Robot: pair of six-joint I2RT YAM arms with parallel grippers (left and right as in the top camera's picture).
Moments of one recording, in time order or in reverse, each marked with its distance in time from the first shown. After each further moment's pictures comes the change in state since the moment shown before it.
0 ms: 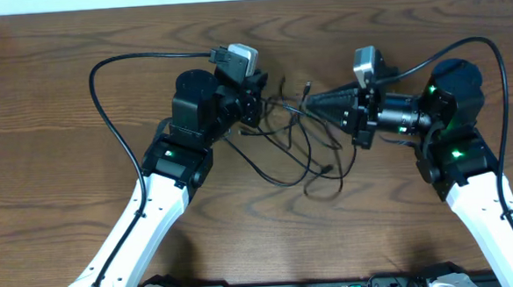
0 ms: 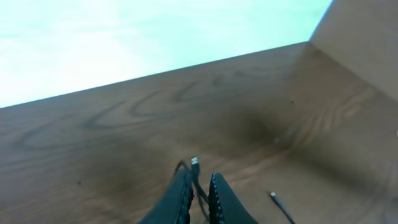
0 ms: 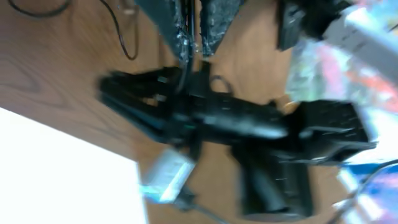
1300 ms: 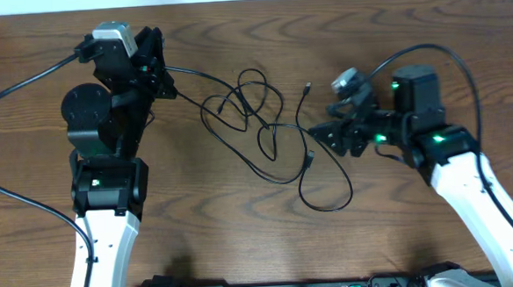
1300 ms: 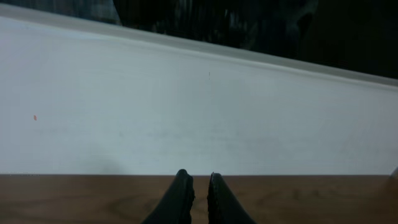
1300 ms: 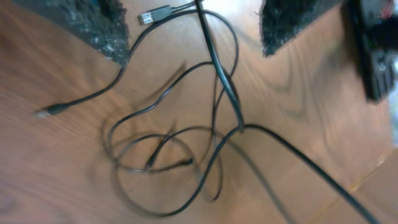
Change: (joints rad) left arm 0.359 -0.208 0.000 0.142 -0.040 -0.113; right arm 0.039 0.138 0.006 -0.500 0.356 -0.364
